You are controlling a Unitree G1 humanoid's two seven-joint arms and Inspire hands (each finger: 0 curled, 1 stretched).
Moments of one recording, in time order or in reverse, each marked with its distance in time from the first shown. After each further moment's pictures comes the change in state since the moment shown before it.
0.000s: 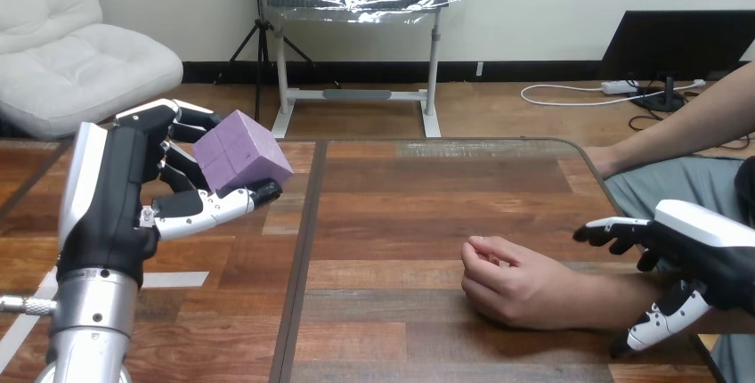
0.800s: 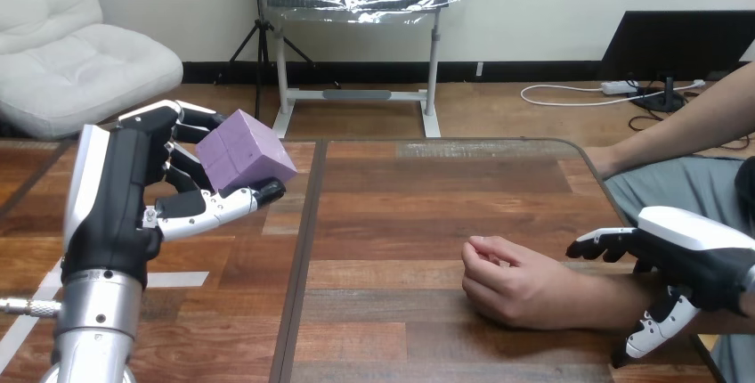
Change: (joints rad) left arm 0.000 -0.020 0.001 0.000 -0.015 0.000 -0.006; right arm -0.044 -0.002 0.066 0.017 -0.074 0.017 -0.003
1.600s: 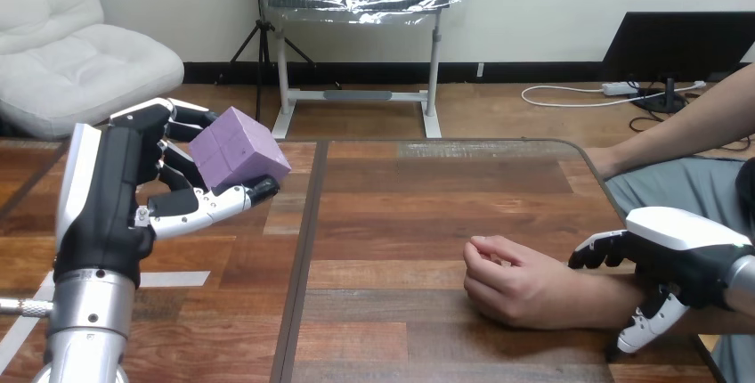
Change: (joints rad) left arm 0.000 0.000 0.021 0.000 -0.010 -0.008 -0.010; right arm -0.066 0.000 0.085 0.055 -0.105 0.020 -0.056
